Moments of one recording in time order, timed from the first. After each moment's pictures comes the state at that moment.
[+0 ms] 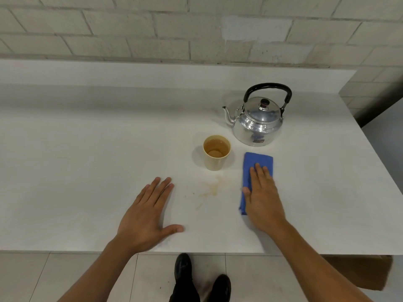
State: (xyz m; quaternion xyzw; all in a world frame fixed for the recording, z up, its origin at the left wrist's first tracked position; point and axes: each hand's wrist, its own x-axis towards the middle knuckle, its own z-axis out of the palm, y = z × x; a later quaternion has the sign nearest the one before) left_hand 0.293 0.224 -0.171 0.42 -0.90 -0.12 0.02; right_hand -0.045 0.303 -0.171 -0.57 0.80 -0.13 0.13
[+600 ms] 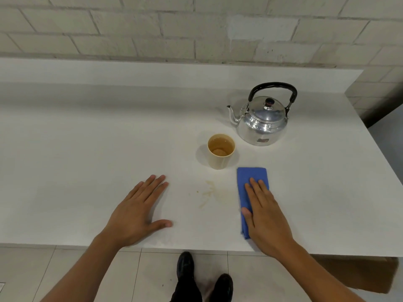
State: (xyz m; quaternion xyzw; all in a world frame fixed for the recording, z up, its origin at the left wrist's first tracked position) left_hand 0.328 0.209 -0.166 0.40 -0.91 -0.13 0.03; right_hand -0.027 0.348 -0.172 -0.63 0.76 -0.08 0.14
